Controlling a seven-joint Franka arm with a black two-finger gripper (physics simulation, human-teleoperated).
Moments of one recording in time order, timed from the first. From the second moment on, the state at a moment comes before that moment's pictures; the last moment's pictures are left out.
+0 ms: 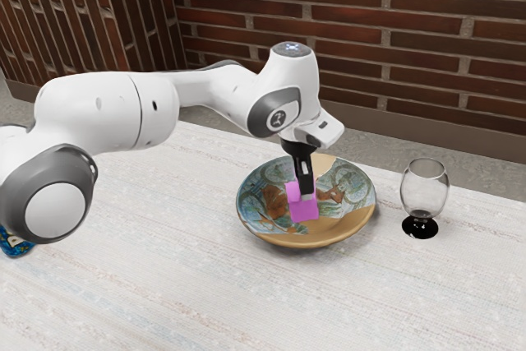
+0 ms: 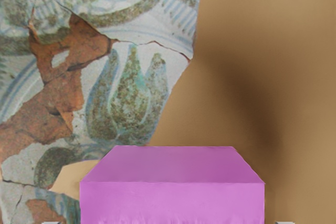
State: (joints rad) arm -0.24 0.66 -0.09 -1.33 0.13 2.04 0.61
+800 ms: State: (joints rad) arm -0.25 0.48 -0.07 -1.33 0.15 1.87 0.56
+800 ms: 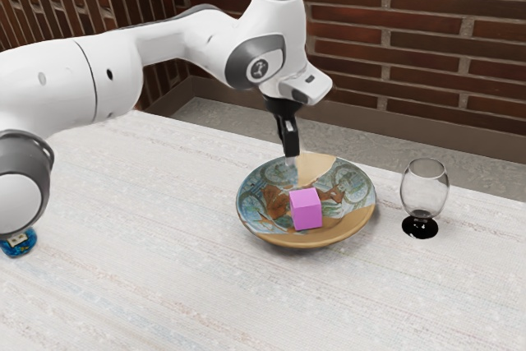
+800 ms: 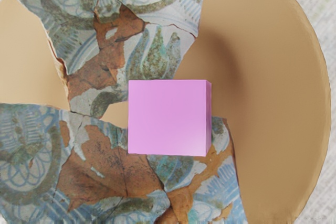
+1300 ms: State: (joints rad) arm -0.24 0.33 0.12 -1.40 0.13 1.71 0.40
